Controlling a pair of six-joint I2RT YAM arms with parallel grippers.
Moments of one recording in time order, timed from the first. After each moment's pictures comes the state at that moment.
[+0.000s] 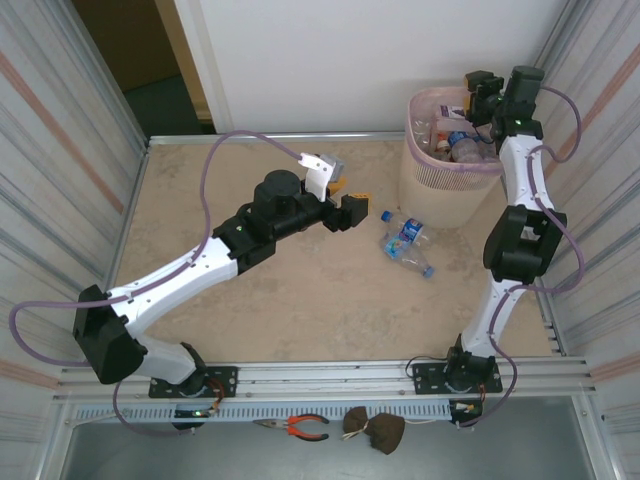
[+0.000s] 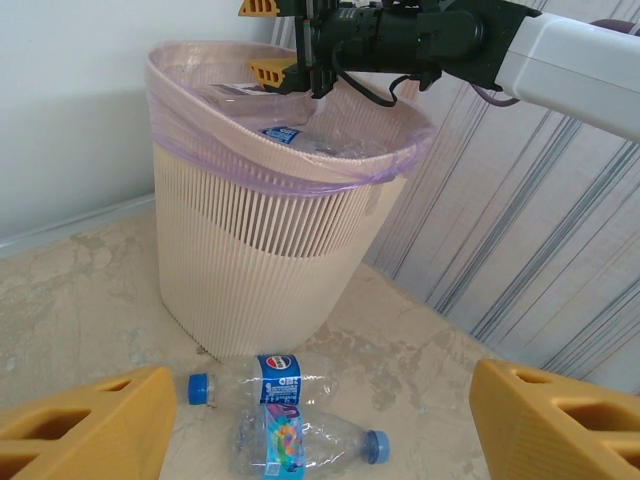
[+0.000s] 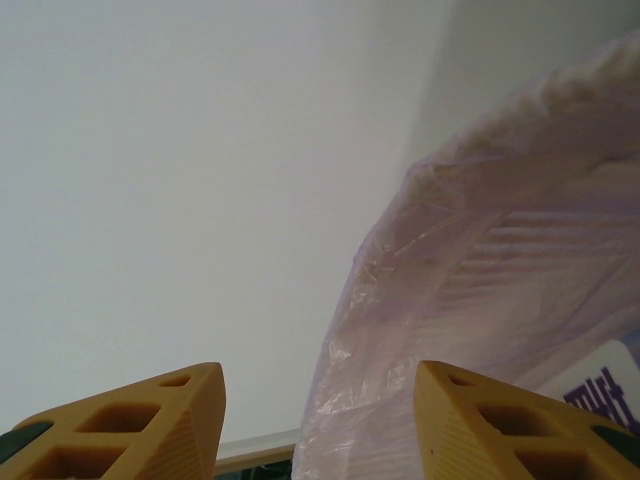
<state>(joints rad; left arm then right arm) -0.86 1.39 1.23 0.00 0.09 -0.26 -0.19 2.04 2.00 -0.26 -0.42 1.33</state>
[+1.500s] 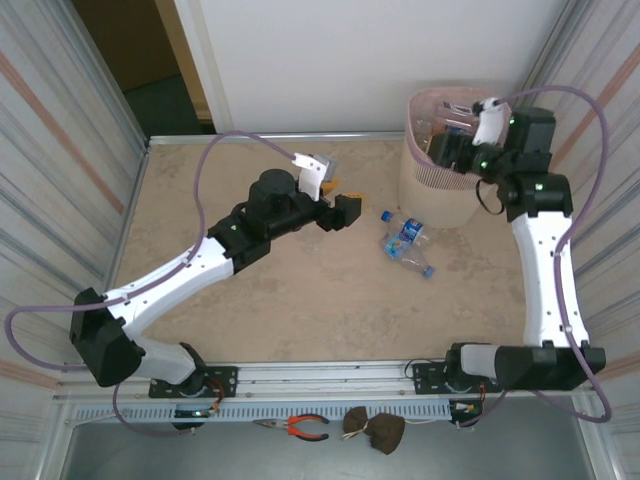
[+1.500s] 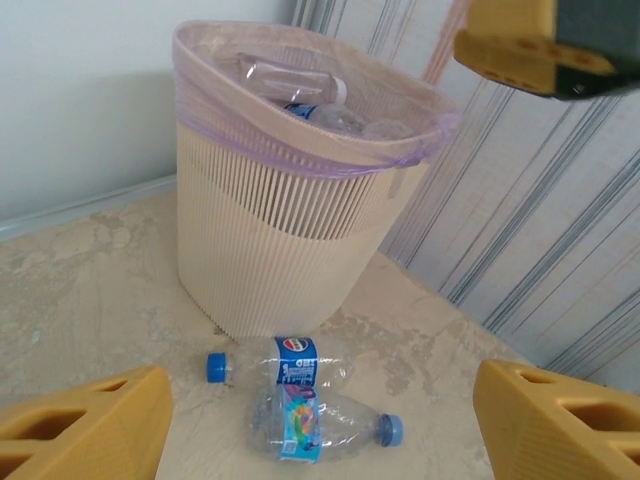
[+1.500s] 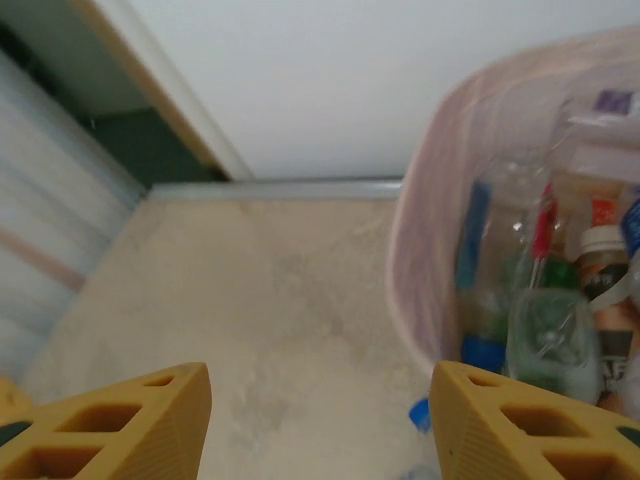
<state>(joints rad) -0.82 1.37 1.21 -0.04 0.11 -0.27 0.03 1.25 1.55 -0.78 -0.44 0.13</state>
